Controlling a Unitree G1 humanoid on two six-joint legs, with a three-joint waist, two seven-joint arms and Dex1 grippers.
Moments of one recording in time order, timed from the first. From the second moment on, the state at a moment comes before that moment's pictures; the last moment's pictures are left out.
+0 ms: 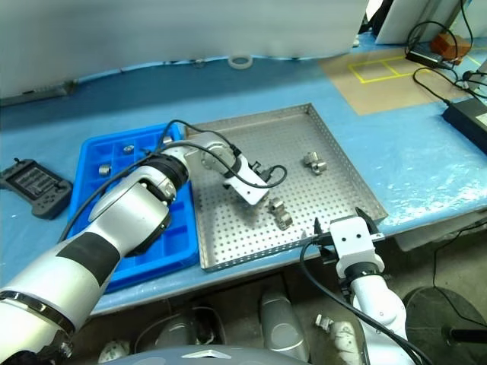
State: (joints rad) left arm -1.35 0.10 -0.60 1.38 0.66 -0.78 -0.91; right arm 0.38 -0.27 0.00 -0.77 -0.20 0.50 0.14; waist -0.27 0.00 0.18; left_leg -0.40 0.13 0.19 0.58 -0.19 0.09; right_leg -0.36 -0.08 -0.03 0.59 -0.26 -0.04
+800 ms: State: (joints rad) left arm -1.29 0.09 -0.18 1.36 0.26 -0.60 -1.13; right arm 0.32 -0.28 0.01 -0.69 -0.21 0.45 0.17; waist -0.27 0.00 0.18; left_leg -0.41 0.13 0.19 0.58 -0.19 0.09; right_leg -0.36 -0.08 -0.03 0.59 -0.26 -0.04
